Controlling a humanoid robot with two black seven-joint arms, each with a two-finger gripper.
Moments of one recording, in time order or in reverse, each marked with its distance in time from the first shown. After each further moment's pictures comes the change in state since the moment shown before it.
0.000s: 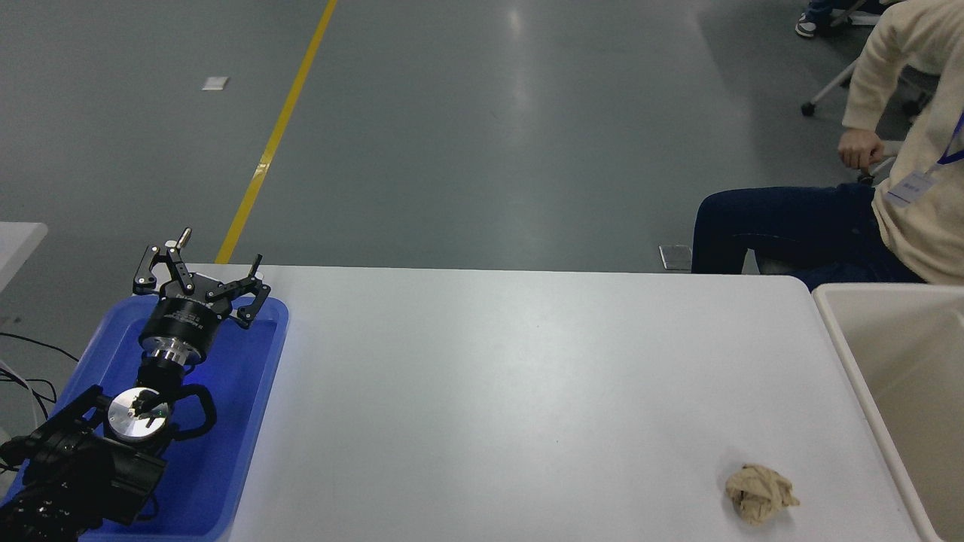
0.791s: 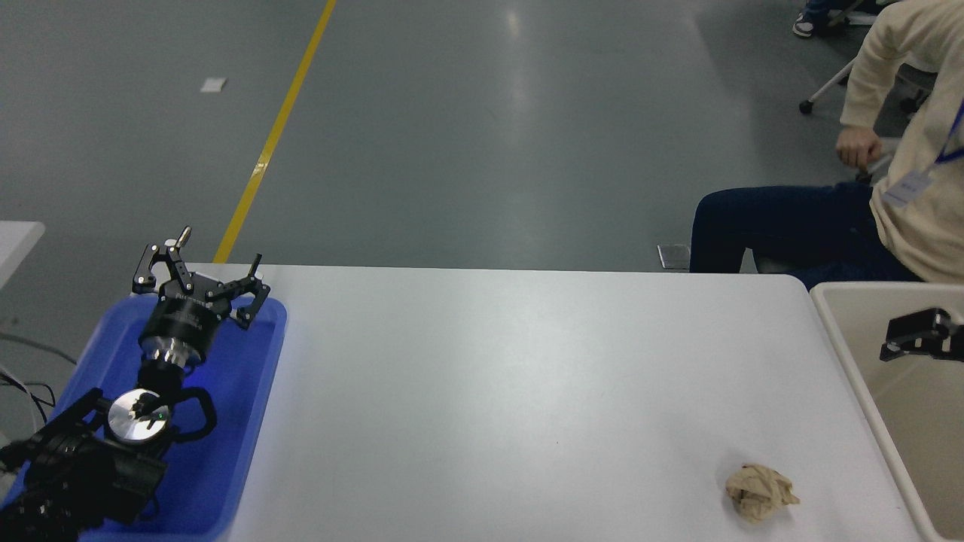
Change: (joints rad) left arm 0.000 0.000 0.001 0.000 0.000 0.001 0.000; right arm 1.028 0.249 -0.717 0.403 -0.033 0.680 0.005
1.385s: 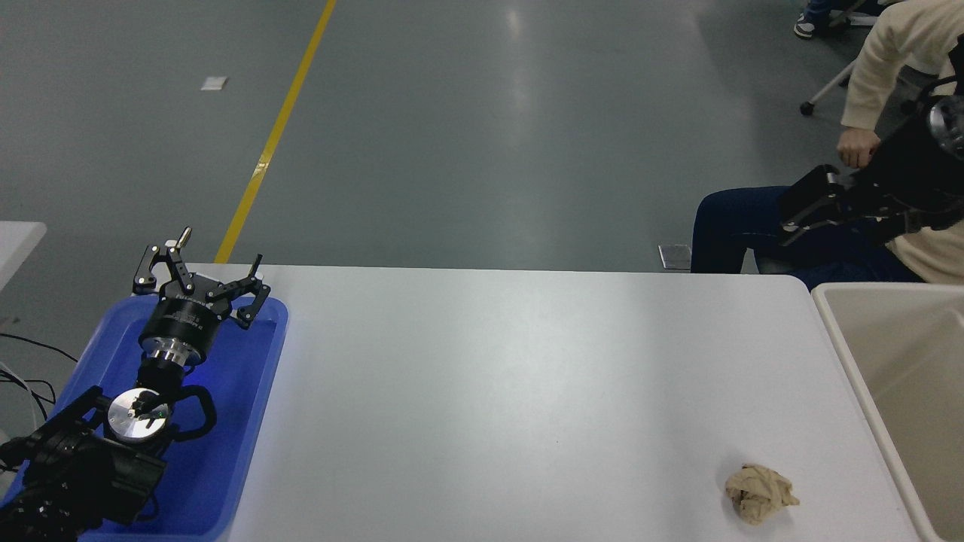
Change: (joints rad) left arm 0.000 0.000 0.000 0.001 0.000 0.001 -0.001; right arm 0.375 0.314 0.072 0.131 0.044 0.112 -0.001
